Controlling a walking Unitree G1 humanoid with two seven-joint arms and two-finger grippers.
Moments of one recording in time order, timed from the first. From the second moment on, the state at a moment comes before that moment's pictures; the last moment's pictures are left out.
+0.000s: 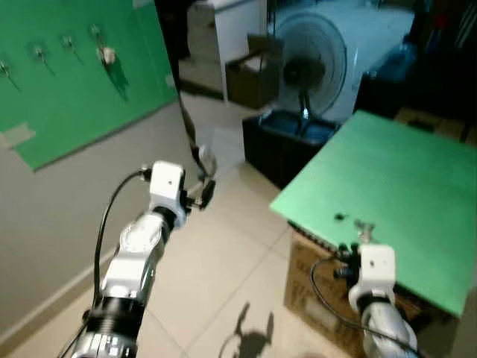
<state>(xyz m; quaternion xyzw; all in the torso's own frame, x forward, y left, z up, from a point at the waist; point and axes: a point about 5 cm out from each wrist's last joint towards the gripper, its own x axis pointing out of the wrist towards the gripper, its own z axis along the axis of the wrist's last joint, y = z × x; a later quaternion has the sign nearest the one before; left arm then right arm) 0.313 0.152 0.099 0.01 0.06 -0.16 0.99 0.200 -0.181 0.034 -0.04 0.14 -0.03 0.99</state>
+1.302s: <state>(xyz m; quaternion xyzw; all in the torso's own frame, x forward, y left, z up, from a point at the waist) 0.328 0.141 0.080 0.02 0.10 -0.21 0.97 0.185 -0.168 0.040 -0.05 0.12 -0.06 0.99</state>
